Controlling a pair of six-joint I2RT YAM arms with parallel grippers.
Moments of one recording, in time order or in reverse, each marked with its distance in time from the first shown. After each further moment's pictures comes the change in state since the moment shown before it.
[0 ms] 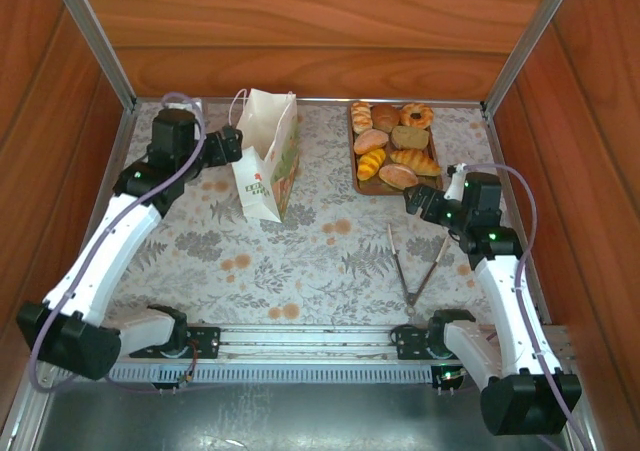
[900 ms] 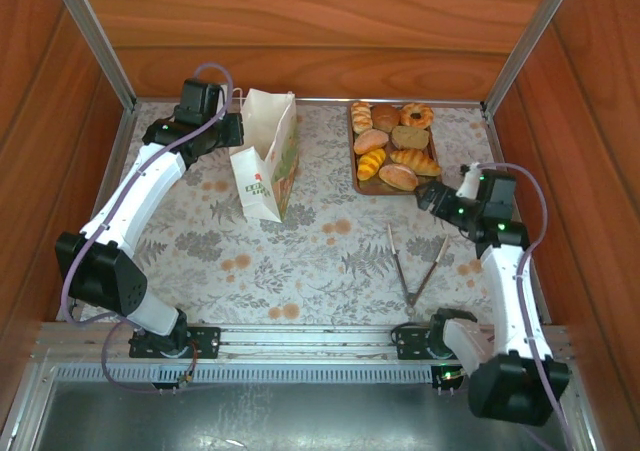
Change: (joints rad) left arm 0.014 0.312 0.263 -0.136 0.052 0.080; right arm -0.215 0.089 0.032 -0.022 -0.146 -0.035
